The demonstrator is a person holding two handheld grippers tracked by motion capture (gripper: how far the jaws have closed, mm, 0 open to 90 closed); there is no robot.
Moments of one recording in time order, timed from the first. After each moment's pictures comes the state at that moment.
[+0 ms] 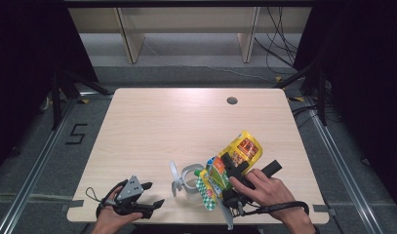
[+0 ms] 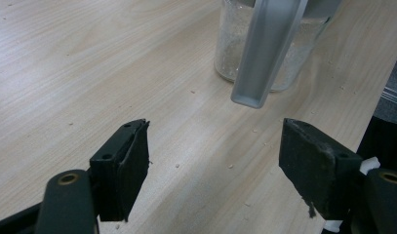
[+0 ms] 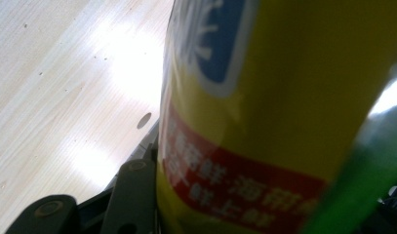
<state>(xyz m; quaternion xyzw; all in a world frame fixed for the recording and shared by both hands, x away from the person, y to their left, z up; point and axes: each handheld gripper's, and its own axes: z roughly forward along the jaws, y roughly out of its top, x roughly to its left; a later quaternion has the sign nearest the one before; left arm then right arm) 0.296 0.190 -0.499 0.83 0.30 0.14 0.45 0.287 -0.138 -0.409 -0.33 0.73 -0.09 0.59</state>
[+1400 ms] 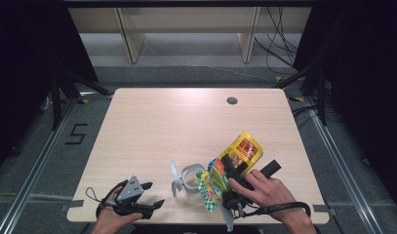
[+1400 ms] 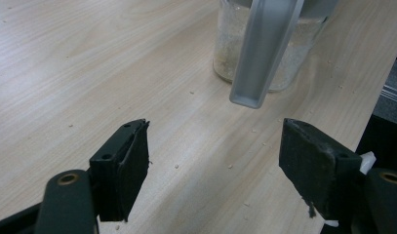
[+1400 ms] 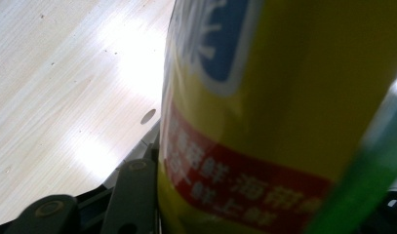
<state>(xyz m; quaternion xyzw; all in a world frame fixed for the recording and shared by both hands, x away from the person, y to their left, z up) 0.293 0.189 -0.497 0.83 0.30 0.14 0.44 0.289 -0.135 -0.404 -0.40 0.69 -0.13 0.58</state>
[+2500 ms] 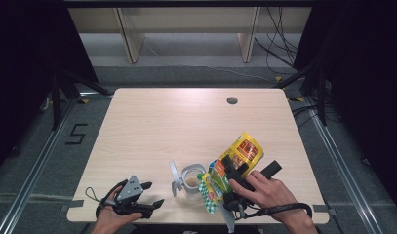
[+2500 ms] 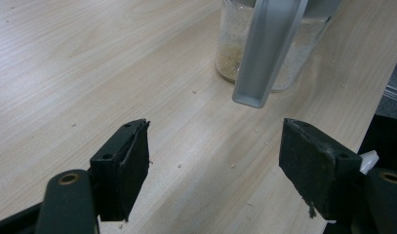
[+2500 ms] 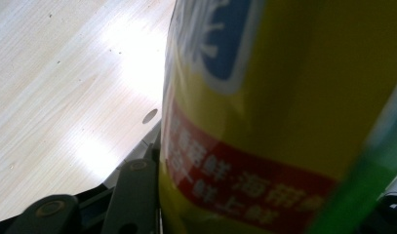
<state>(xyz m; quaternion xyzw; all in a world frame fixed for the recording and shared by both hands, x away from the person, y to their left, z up) 0.295 0.191 -0.497 0.83 0.30 0.14 0.44 0.287 -0.138 -0.406 -0.40 0.70 -0.12 0.58</state>
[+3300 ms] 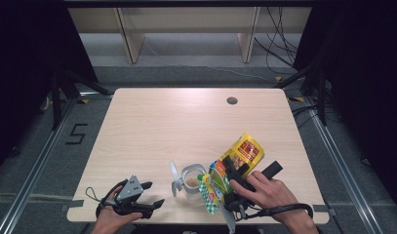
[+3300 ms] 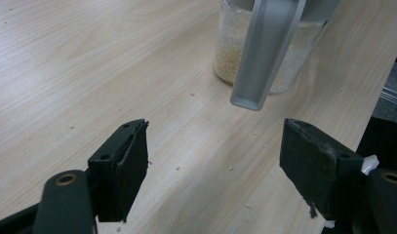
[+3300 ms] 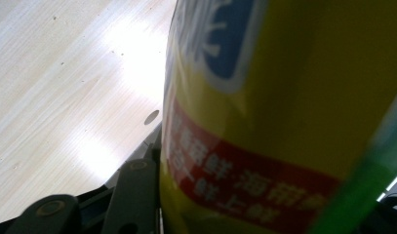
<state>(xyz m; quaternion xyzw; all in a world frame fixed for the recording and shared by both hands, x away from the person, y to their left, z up) 0.296 0.191 -0.497 0.83 0.30 0.14 0.44 0.286 -0.139 -0.404 -0.40 0.70 -0.12 0.58</state>
